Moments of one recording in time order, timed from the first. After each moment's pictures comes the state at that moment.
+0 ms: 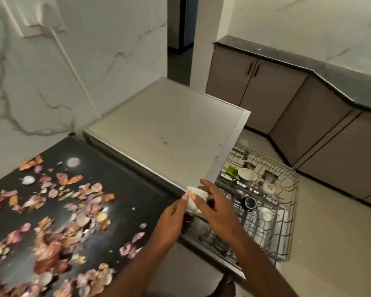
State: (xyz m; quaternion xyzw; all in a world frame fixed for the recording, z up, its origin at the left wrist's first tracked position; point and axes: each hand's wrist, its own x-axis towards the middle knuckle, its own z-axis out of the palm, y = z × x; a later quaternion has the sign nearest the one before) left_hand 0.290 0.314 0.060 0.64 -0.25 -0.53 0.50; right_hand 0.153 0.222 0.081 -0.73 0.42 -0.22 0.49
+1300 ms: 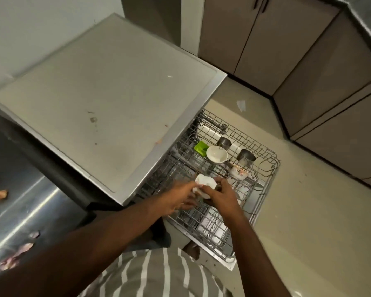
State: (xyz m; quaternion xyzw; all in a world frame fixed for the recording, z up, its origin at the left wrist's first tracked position) left_hand 0.142 0.056 -0.033 0.66 -0.11 -0.68 0.31; right_hand -0.014 -0.008 -0.045 -0.47 0.59 -0.12 0.65
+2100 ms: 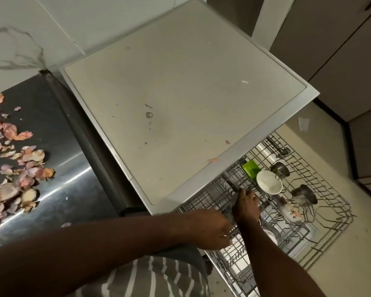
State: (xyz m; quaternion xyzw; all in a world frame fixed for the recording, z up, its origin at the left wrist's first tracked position) left_hand 0.203 0.073 -0.018 0.63 -0.61 -0.49 0.02; right_hand 0.079 -0.067 -0.192 -0.81 0.51 0.23 0.21
